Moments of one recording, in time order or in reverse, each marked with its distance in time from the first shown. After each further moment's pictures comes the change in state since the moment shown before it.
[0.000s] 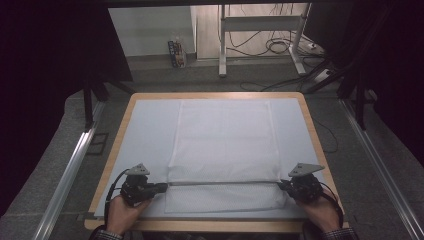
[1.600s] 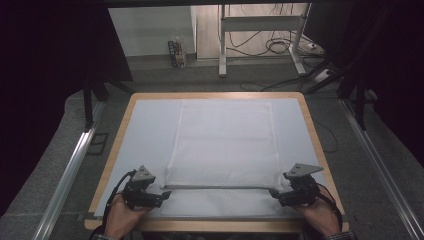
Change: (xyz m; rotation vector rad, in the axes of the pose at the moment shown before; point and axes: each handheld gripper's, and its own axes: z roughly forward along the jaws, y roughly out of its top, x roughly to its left) left arm -0.014 -0.002 0.003 -0.006 0.155 0.062; right arm 0.008 0.004 0.001 -0.057 0.026 0.014
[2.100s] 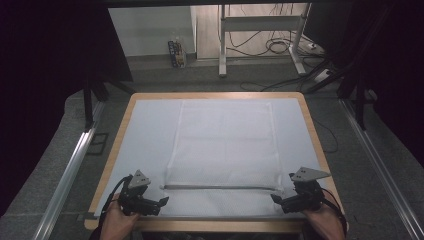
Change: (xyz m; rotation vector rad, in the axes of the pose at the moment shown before) left arm -0.011 -0.010 -0.017 -0.023 0.058 0.021; right arm 0.007 -0.008 -0.013 -0.059 -0.010 0.013
